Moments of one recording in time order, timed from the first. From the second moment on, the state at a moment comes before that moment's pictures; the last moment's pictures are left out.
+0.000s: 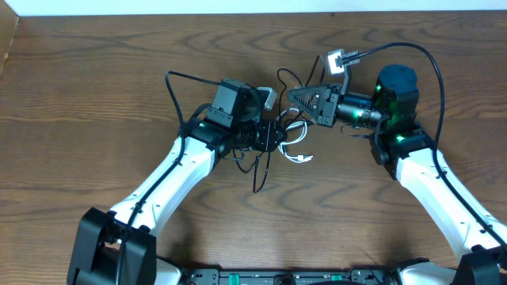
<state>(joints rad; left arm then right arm) -0.44 1.56 1.05 -0.42 0.51 -0.30 0.27 1.44 0.92 0.31 -0.95 0.73</state>
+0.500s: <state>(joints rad) -0.44 1.57 1.05 -0.42 0.43 -0.22 0.27 1.44 0.92 0.52 -1.04 0.91</state>
